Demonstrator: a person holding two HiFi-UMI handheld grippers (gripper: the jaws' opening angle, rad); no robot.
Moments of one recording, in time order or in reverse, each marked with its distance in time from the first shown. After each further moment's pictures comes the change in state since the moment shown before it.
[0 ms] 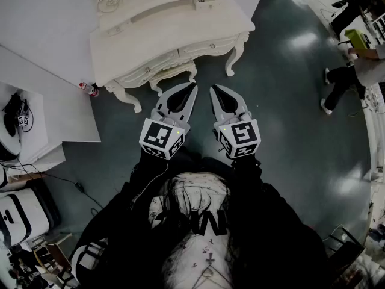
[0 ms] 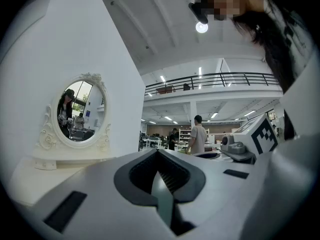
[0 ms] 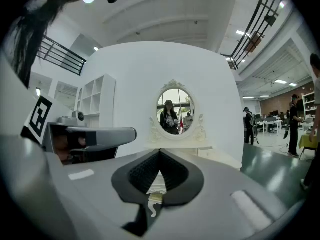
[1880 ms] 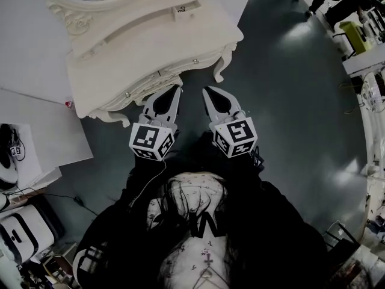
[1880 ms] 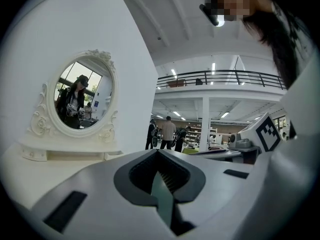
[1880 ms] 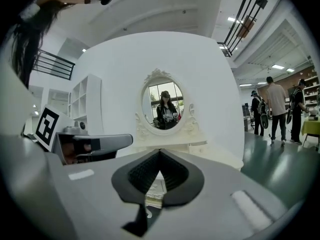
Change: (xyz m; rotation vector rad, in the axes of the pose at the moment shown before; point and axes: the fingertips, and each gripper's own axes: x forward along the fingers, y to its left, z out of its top) left arm 0.138 0.085 -0.034 -0.097 0.072 0.077; right arm 0.094 -0.128 -0.014 0.101 0.066 0.006
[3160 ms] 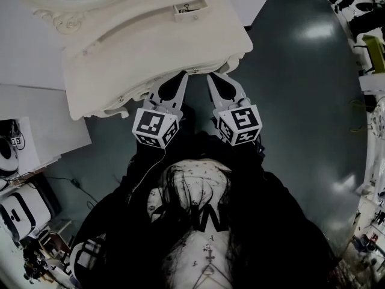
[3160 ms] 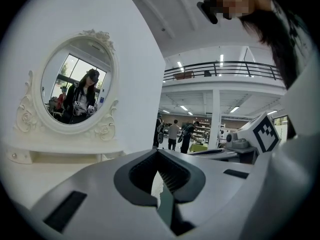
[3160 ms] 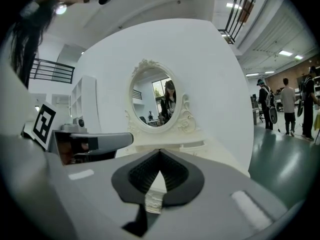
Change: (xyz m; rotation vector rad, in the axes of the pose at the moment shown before) left arm 0.149 0.042 -0.010 -0.012 0.065 0.076; right arm 0.101 -0.126 0.001 0.035 0.062 0.093
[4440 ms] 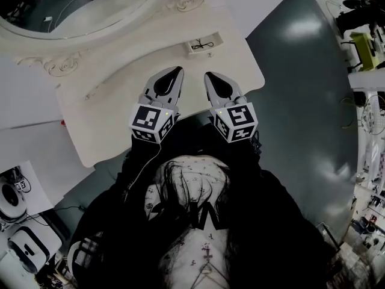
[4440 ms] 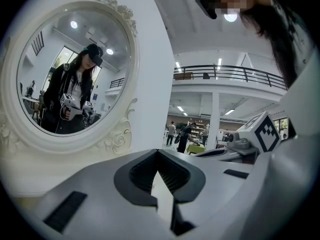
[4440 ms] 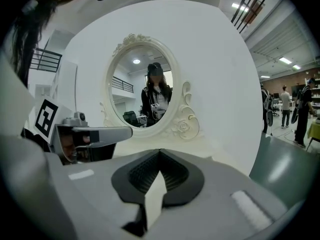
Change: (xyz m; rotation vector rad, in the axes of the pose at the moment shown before) left arm 0.104 0.190 0.049 -0.002 0.016 -0.098; right arm 0.199 -0.037 0.040 -0.024 0.064 -0.119
